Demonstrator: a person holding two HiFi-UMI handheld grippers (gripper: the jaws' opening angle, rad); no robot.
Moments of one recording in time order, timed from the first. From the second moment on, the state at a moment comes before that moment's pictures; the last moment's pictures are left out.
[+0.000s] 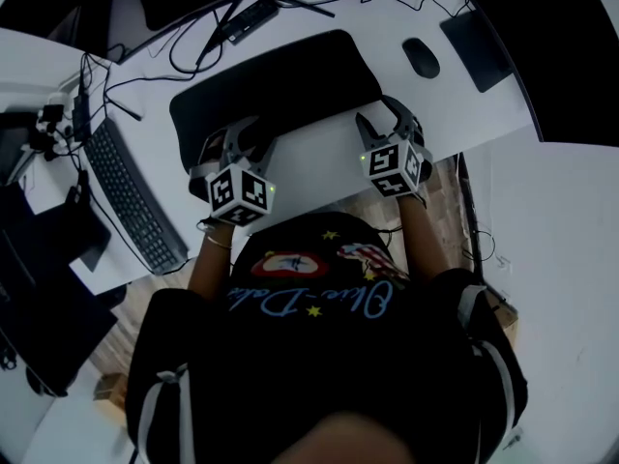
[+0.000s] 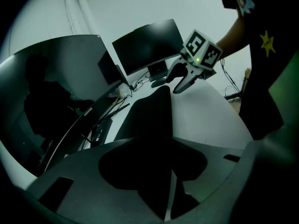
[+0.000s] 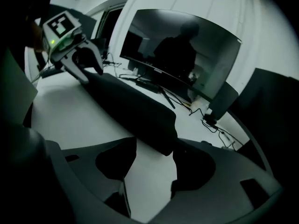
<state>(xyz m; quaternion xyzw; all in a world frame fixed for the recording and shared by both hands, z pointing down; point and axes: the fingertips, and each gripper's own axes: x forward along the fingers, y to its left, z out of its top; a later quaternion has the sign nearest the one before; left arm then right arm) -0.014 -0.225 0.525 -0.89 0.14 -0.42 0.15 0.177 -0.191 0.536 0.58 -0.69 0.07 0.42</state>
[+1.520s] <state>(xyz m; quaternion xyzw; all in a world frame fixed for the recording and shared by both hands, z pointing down) -0.018 -0.204 0.574 -0.88 0.10 -0.46 0.10 0.134 -0.239 0.480 0.35 -0.67 -0.25 0.61</state>
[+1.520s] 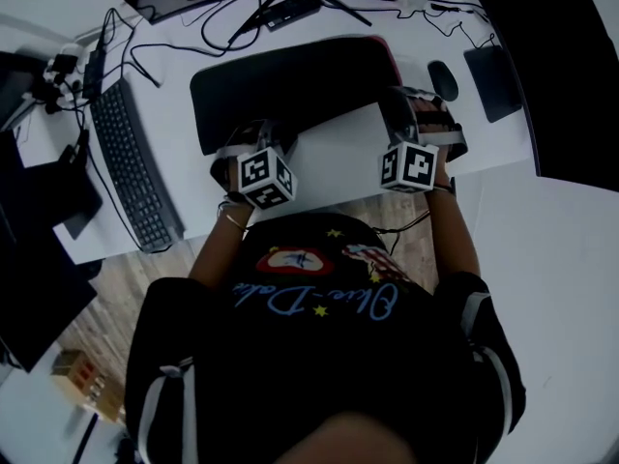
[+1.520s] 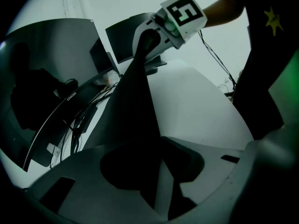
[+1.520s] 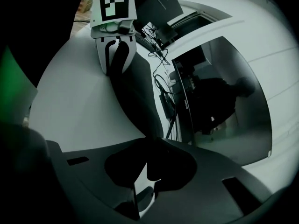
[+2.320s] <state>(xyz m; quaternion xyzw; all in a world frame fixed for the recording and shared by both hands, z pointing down) -0.018 -0.206 0.560 -0.90 0.11 -0.41 0.13 0.009 -0.287 0.394 0.24 -0.63 -0.45 0.58</state>
